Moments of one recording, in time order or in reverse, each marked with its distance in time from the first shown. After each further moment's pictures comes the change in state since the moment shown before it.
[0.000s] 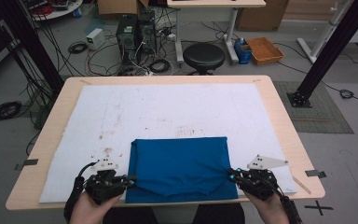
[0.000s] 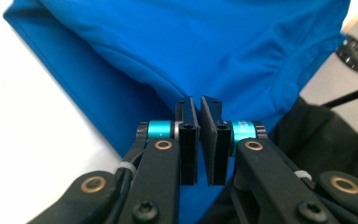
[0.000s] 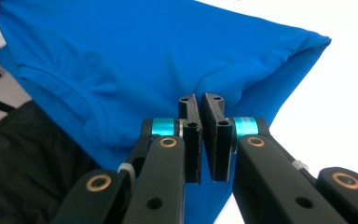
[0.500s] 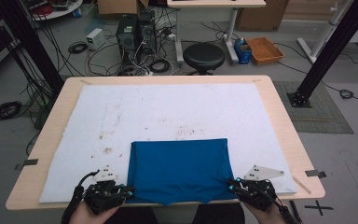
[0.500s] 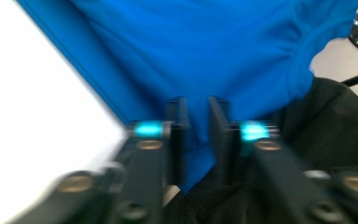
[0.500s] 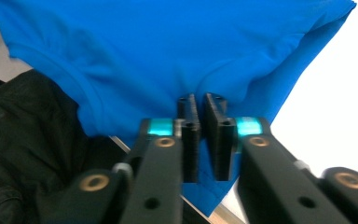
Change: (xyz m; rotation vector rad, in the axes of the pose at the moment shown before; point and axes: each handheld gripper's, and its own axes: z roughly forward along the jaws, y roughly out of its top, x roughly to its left) left arm 0.000 -0.019 0.004 0.037 0.016 0.012; right arm 0.010 -0.018 0.003 0.049 -0.017 -0.030
